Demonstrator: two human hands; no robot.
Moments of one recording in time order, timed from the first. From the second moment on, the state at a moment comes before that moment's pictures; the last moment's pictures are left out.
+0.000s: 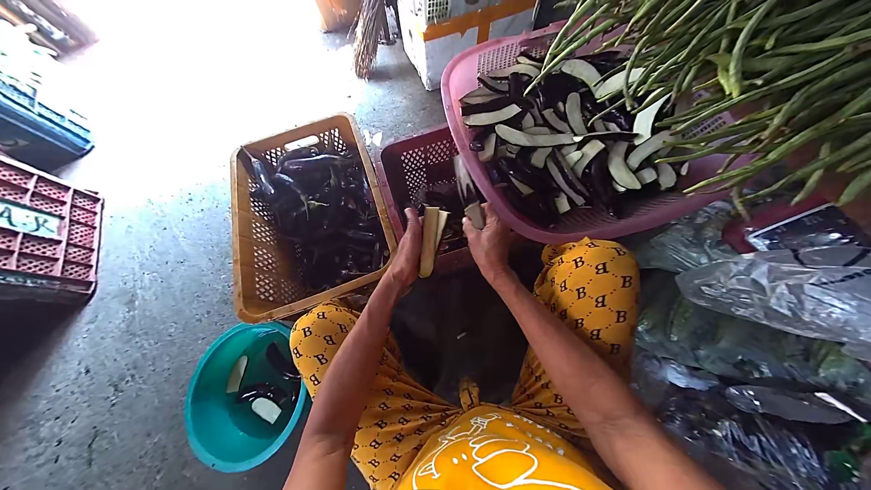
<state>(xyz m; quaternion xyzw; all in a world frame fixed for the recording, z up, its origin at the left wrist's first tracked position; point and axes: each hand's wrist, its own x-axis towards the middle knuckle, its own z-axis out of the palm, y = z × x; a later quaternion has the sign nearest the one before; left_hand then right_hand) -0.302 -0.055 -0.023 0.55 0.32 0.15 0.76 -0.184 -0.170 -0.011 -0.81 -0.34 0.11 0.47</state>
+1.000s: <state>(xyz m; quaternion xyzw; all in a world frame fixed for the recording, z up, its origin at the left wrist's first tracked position) -0.354 0.032 0.075 0.89 0.43 0.16 0.05 -0.168 -0.173 0.077 -0.71 -0.61 0.32 -0.13</state>
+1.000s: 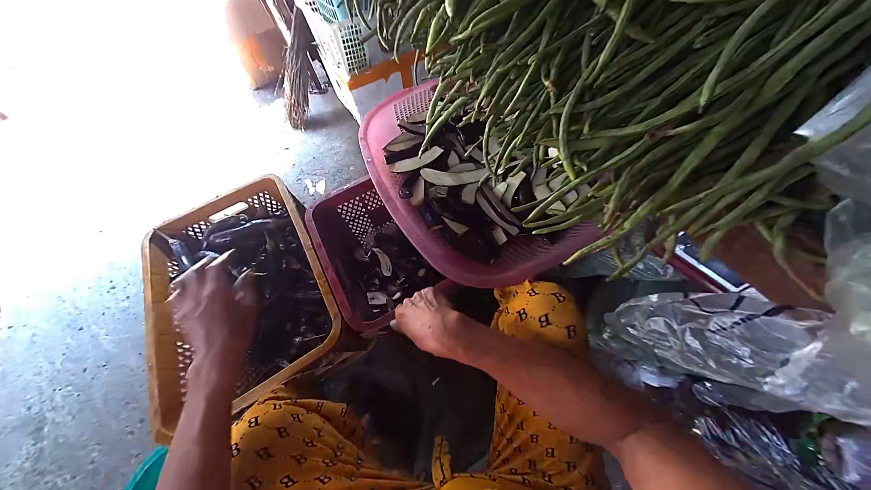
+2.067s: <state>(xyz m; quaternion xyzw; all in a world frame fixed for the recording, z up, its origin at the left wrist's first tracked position) -0.024 0.058 0.031 0.89 0.24 0.04 0.38 -0.160 -0.188 0.071 -0.69 -0.59 0.38 -0.16</state>
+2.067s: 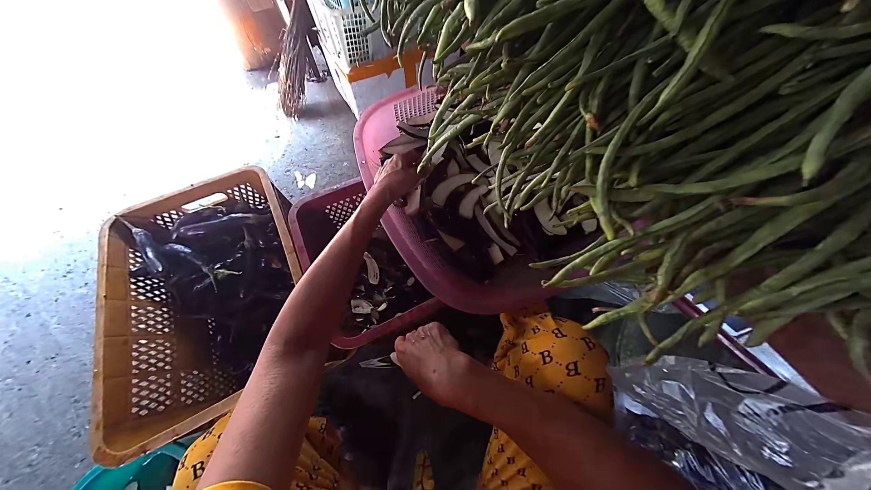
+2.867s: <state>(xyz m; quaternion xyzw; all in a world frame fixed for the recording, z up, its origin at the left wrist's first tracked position) 0.018 -0.041 0.028 0.67 0.14 -0.04 0.73 -0.169 -0.181 0.060 -0.67 -0.57 0.43 -0.19</state>
